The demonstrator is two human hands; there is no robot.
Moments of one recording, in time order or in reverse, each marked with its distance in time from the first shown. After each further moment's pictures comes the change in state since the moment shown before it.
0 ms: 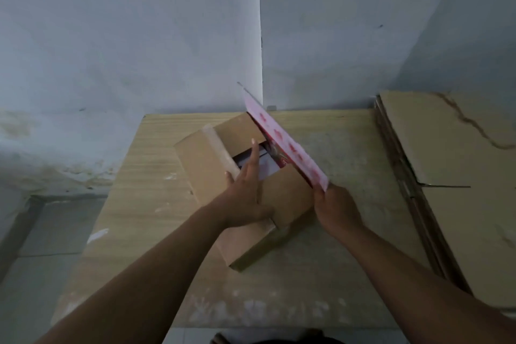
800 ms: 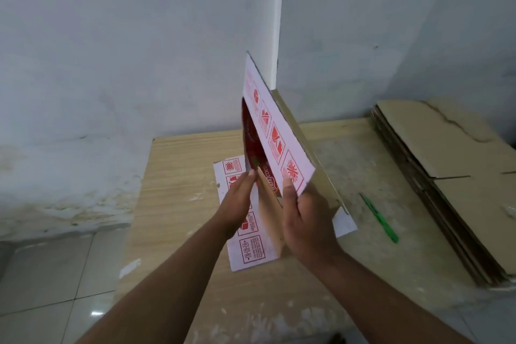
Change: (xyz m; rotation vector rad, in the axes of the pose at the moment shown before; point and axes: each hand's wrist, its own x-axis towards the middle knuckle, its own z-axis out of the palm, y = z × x) left_hand -0.034 -0.082 -0.052 -0.730 0.088 -0.191; right_hand -0.102 -0.198 0.020 0.499 0.301 -0.231
